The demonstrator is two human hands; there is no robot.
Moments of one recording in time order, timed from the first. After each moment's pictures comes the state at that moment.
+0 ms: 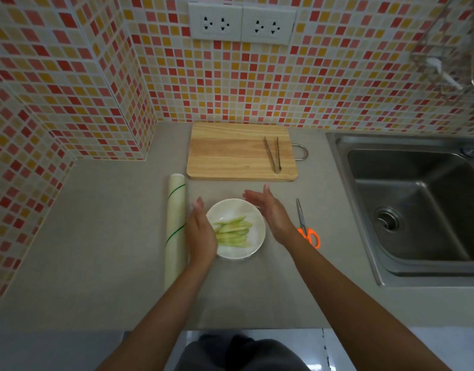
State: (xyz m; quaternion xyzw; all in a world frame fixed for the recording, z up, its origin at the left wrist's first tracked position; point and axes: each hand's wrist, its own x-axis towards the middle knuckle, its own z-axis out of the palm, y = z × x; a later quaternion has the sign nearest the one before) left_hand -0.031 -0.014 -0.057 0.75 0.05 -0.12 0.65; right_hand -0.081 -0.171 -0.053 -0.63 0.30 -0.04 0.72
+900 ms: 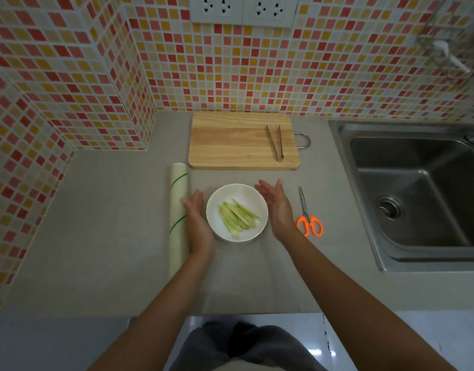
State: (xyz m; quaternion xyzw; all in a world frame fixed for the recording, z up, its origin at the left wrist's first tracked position) left_hand -0.019 -0.010 -0.075 0.60 0.12 -0.19 0.77; right_hand -0.091 -0.160 -0.066 -0.52 0.37 -0.14 0.76
